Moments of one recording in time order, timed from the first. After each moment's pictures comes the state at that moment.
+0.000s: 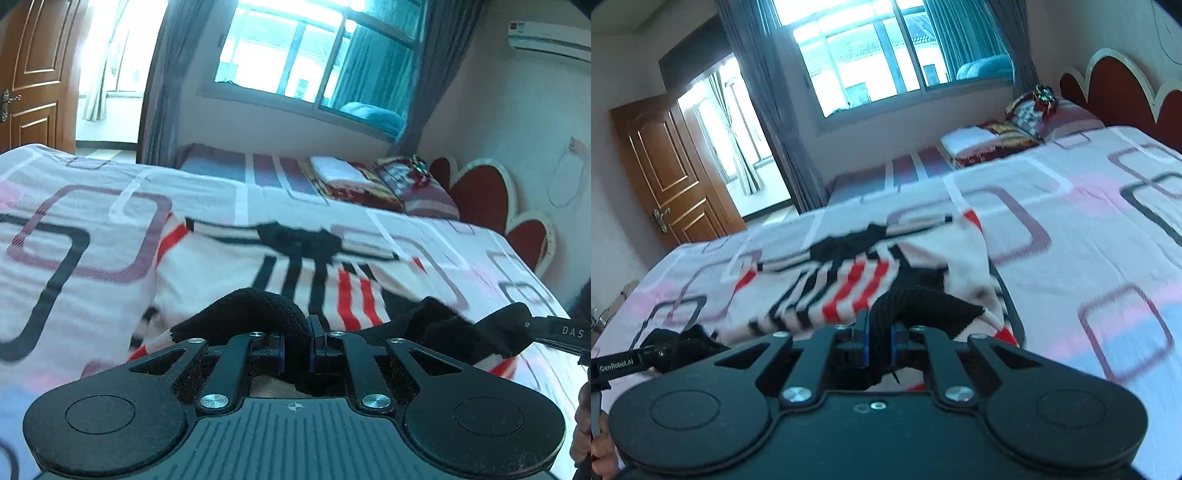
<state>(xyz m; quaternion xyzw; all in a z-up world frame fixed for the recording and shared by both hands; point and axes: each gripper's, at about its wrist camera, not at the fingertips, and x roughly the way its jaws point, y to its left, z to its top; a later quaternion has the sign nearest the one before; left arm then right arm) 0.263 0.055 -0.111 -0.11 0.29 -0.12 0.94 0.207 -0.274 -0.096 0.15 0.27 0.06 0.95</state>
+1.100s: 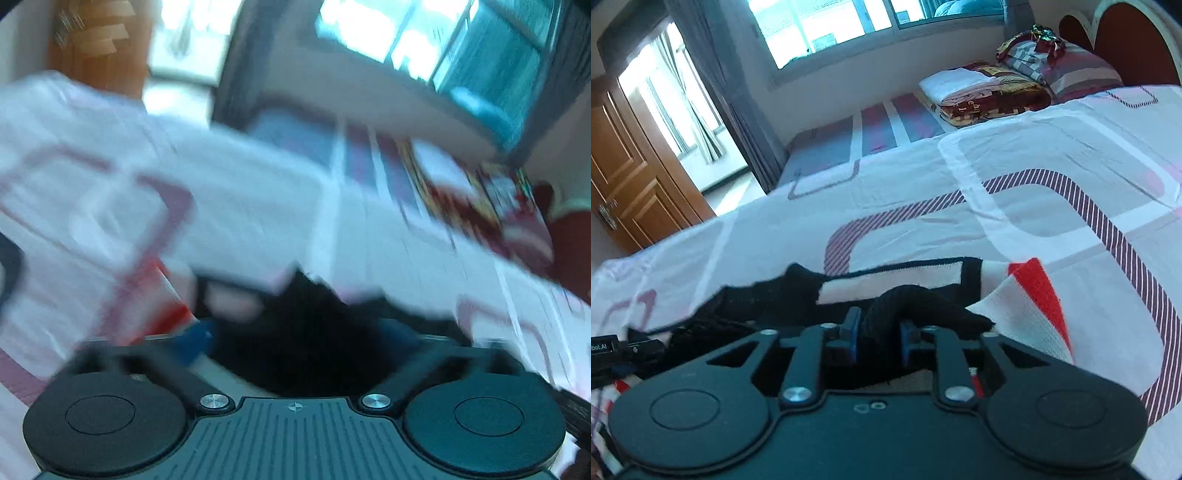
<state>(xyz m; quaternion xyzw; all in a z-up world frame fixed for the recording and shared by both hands) 0.526 0.052 -0.163 -0.17 0.36 0.03 0.92 0.487 -0.292 -0.171 0.17 0.36 0.03 0.92</state>
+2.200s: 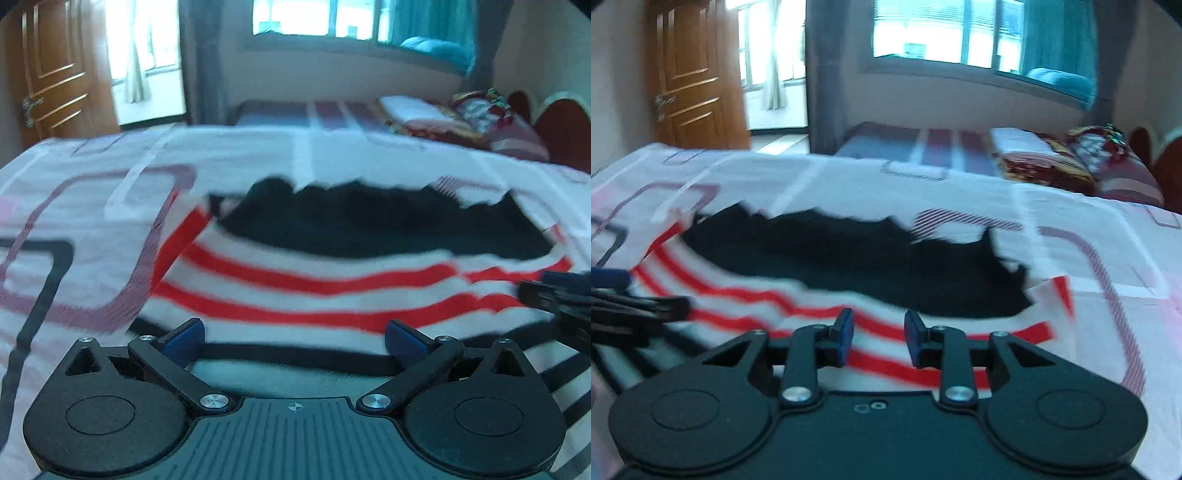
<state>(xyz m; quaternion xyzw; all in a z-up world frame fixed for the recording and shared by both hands) 0.421 0.020 -0.194 -0.02 0.39 0.00 0.92 0.402 -0.202 -0.158 -0.06 0.34 0.10 0.93</state>
